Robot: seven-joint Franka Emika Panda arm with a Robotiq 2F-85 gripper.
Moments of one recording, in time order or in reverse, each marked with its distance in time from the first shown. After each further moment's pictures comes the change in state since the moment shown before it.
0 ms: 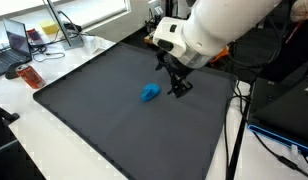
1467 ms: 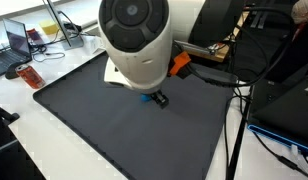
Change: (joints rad) arm -0.127 0.388 -0.021 0.626 0.248 -0.345 -0.444
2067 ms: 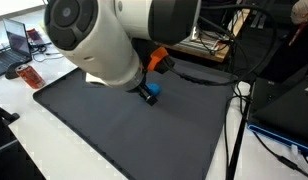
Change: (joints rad) arm -0.080 0.073 0.006 0.136 0.075 -0.082 -0.099
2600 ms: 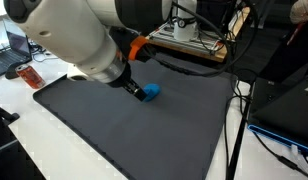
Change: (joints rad) arm -0.071 -0.009 0.036 0.024 0.006 0.030 -0.158
